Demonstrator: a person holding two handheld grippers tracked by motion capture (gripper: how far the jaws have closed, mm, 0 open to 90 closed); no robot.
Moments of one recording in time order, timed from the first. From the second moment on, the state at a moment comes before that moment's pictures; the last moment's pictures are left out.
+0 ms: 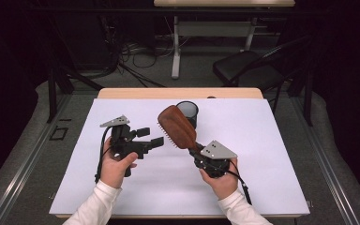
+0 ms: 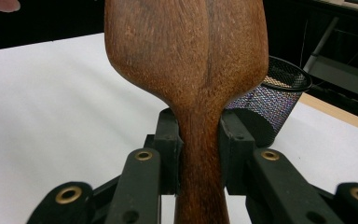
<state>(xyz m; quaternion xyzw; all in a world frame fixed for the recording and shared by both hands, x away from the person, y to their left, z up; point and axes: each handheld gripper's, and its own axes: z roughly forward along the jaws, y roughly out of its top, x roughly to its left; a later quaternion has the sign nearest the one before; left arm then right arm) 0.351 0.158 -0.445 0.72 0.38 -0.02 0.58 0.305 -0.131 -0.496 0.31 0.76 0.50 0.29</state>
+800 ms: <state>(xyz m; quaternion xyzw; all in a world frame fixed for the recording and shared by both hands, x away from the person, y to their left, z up) 0.369 0.135 -0.435 0.72 0.39 -0.03 0.58 0.302 -0.128 -0.497 0.30 0.76 0.50 0.30</state>
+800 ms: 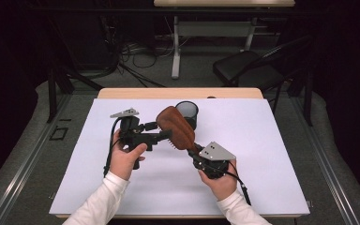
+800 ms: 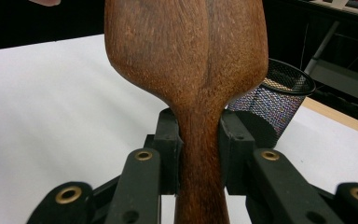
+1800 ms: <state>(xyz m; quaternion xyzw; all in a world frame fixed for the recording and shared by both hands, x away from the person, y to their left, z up) 0.380 0.112 -0.431 0.73 0.38 -0.04 0.56 0.300 -0.128 -0.496 0.30 0.75 0.50 0.30</state>
